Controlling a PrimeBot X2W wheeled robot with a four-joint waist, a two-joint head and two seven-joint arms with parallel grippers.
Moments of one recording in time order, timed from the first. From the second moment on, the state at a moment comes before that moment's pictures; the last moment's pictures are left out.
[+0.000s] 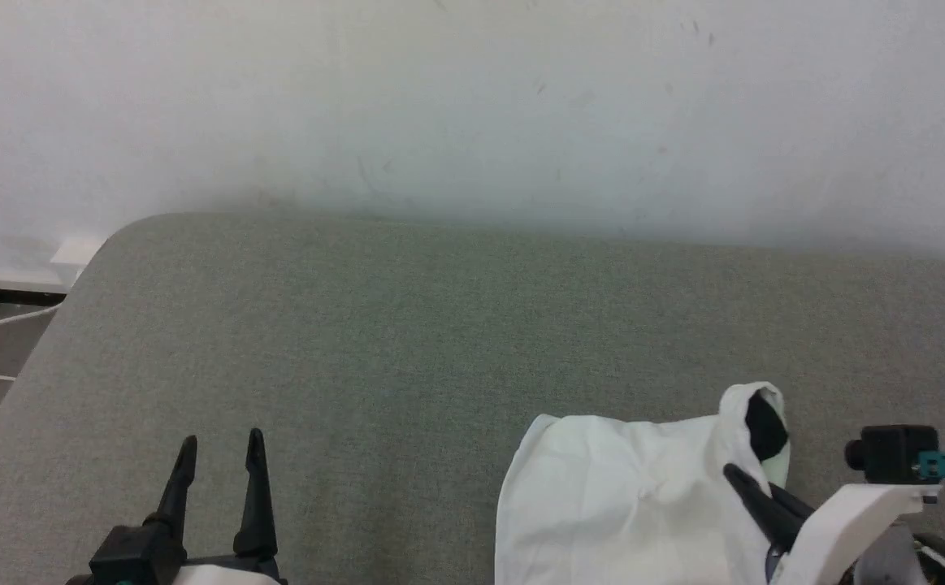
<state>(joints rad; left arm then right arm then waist) 0.15 0.06 0.06 0.02 -0.17 -0.03 -0.26 0.13 -0.11 -0.05 -0.12 0.56 0.13 0.57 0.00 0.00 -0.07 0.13</state>
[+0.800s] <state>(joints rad) 0.16 0.06 0.04 0.03 -0.16 -0.04 -0.26 -0.07 -0.05 0.30 0.30 0.54 0.13 0.40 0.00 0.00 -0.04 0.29</state>
